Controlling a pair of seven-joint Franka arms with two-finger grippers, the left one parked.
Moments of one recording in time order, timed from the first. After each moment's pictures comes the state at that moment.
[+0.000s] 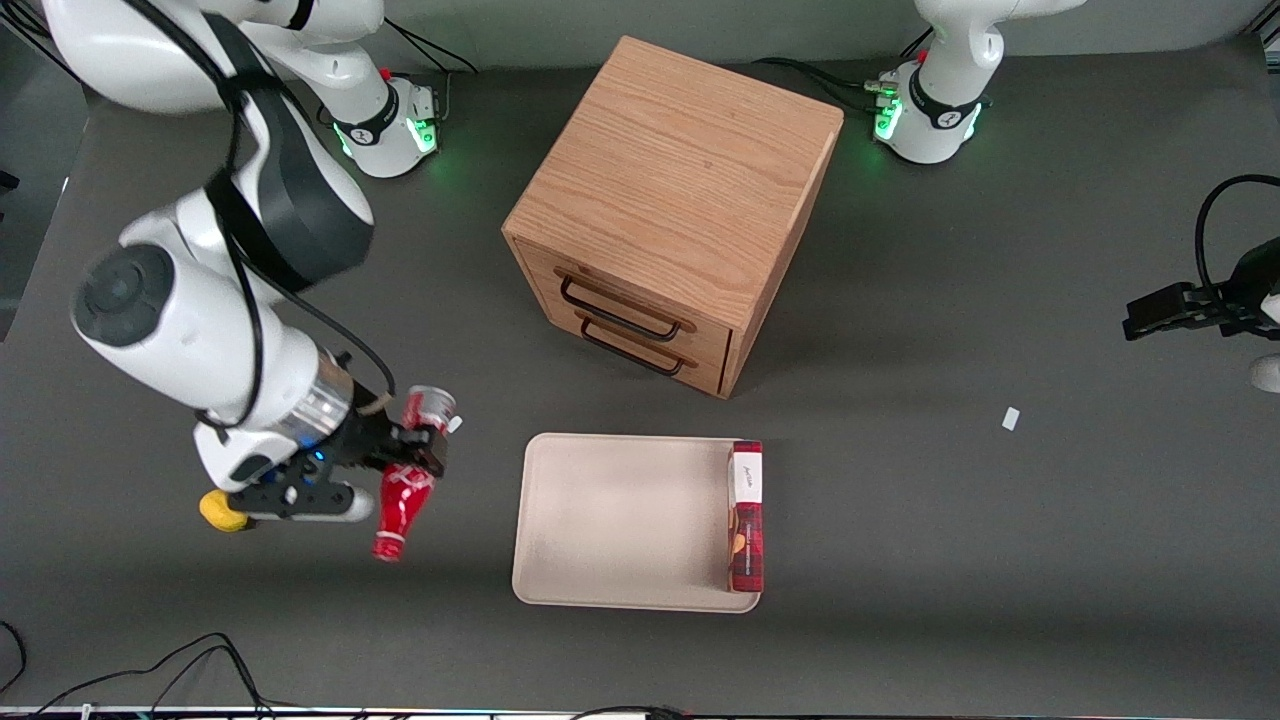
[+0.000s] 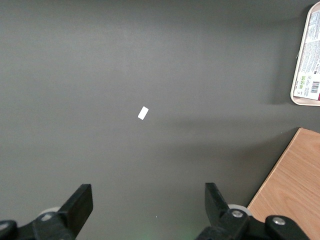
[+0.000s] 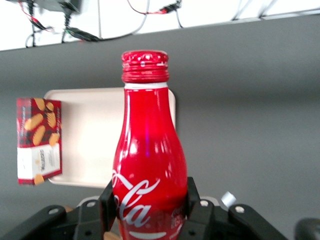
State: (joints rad) arm 0.06 0.65 0.42 -1.11 -0.14 1.94 0.47
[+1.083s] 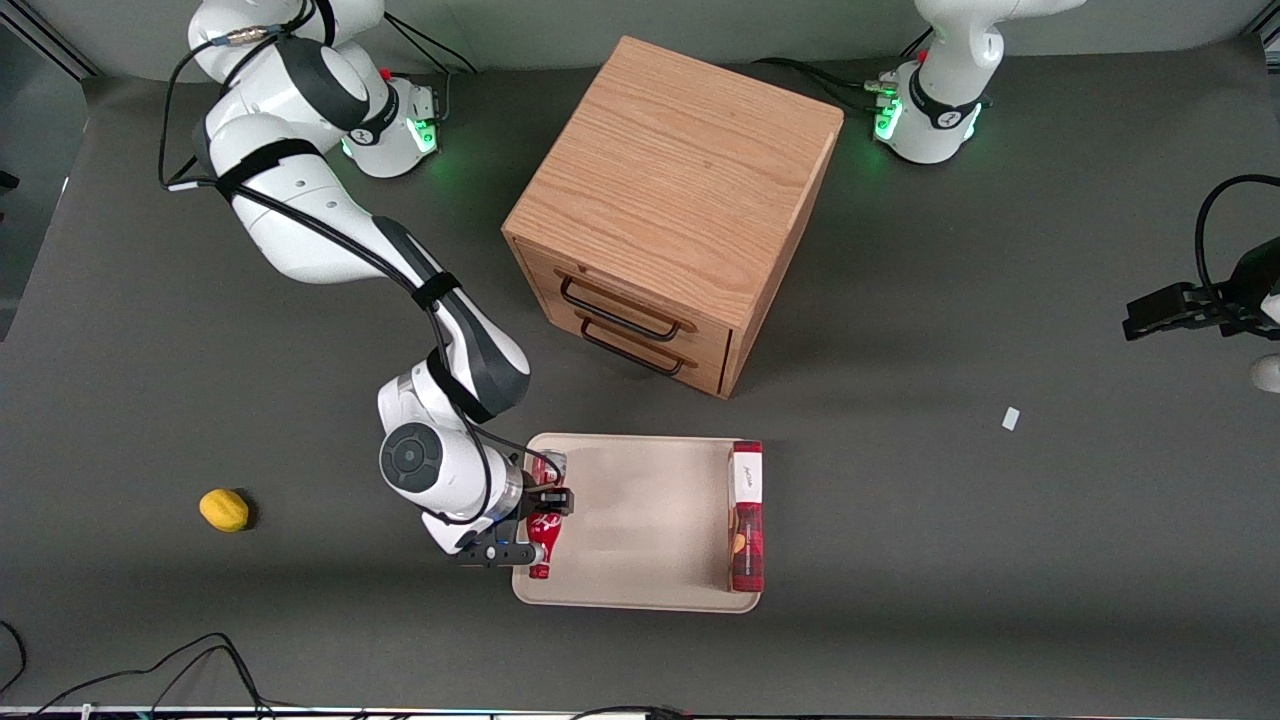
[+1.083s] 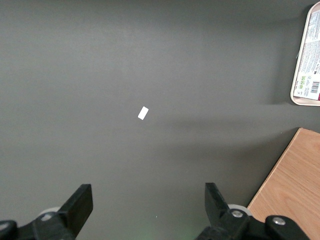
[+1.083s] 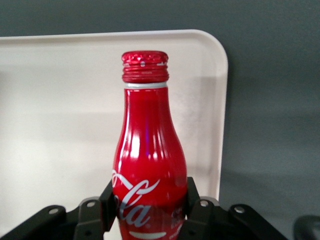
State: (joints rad) arm 0.19 1.05 0.35 -1.06 -0.17 2.18 0.48
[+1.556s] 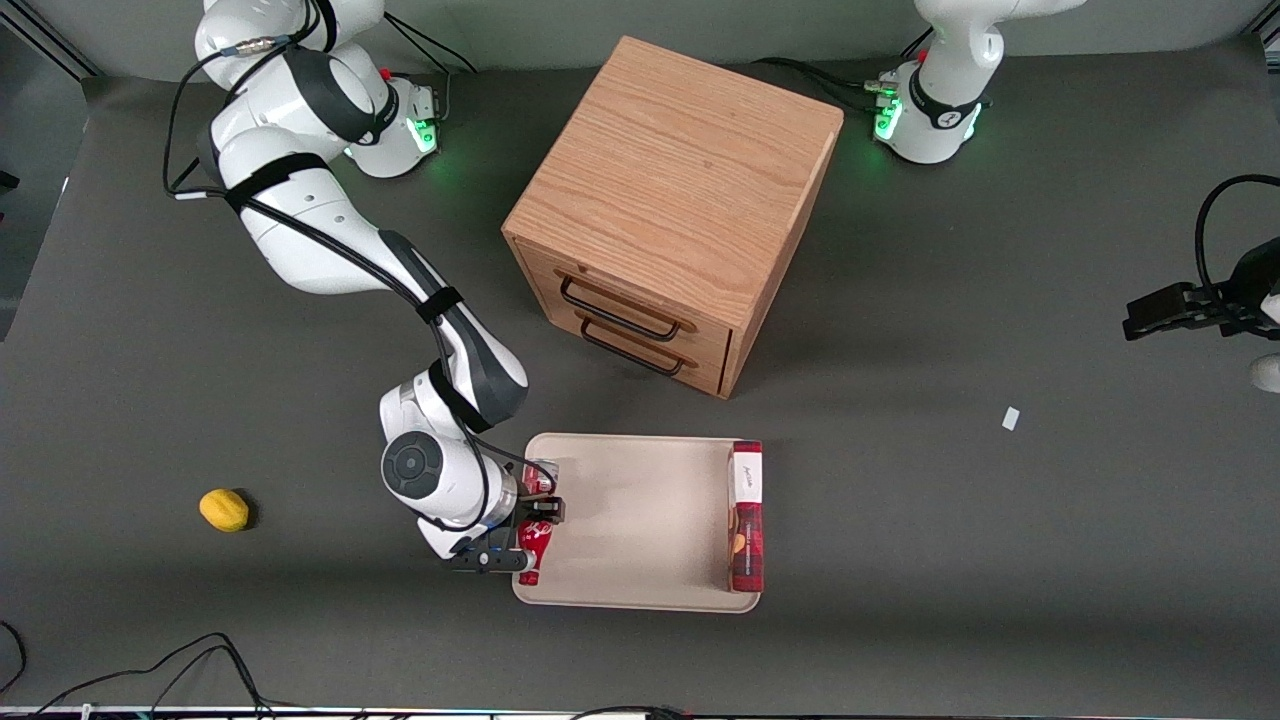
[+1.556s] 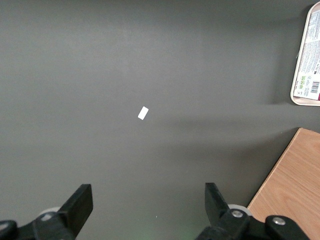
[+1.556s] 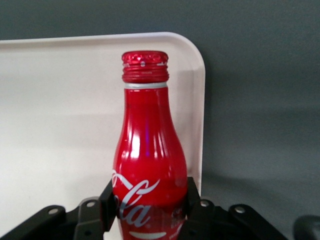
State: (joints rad) arm 0.20 1.08 0.31 -1.06 -0.17 2.23 0.49
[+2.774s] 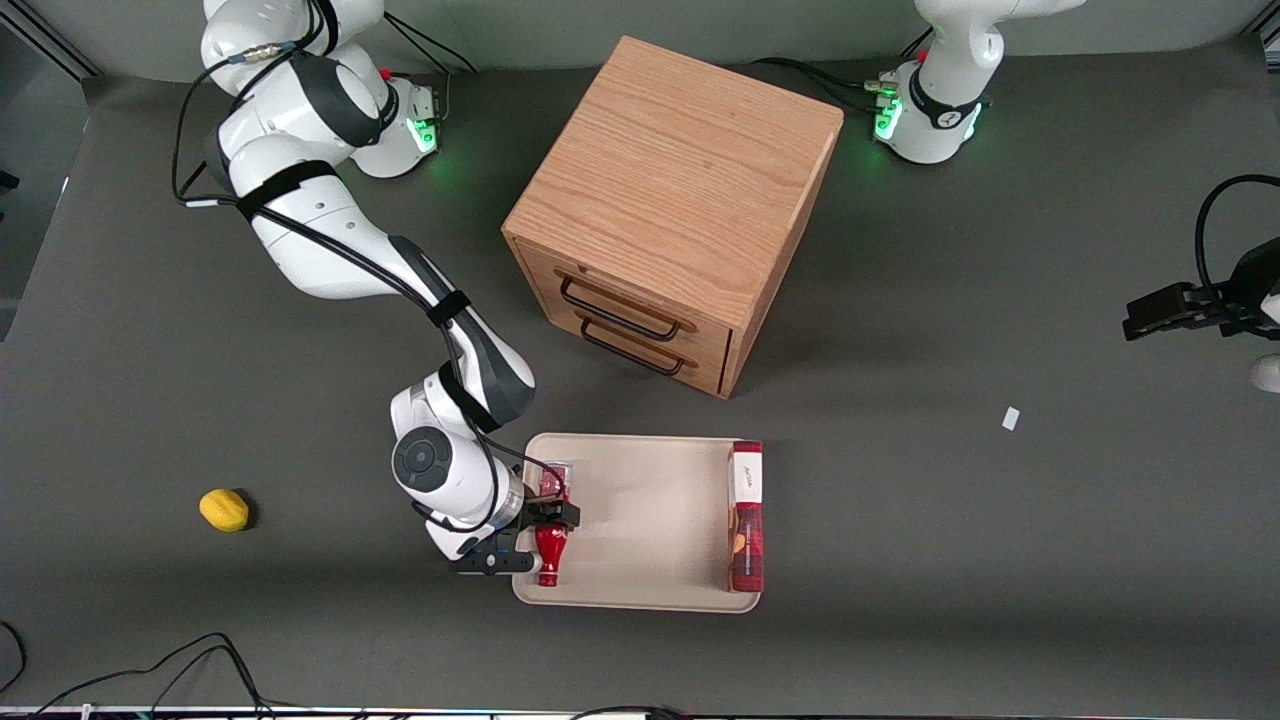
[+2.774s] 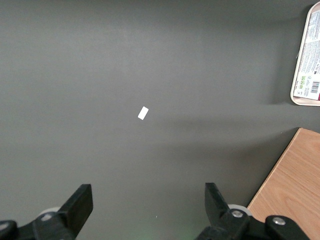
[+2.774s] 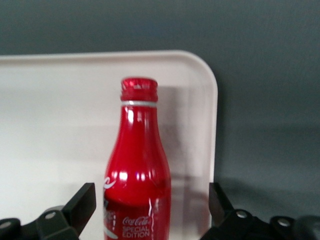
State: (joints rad) arm 0.21 1.09 0.31 -1.05 -0.21 2.32 0.49
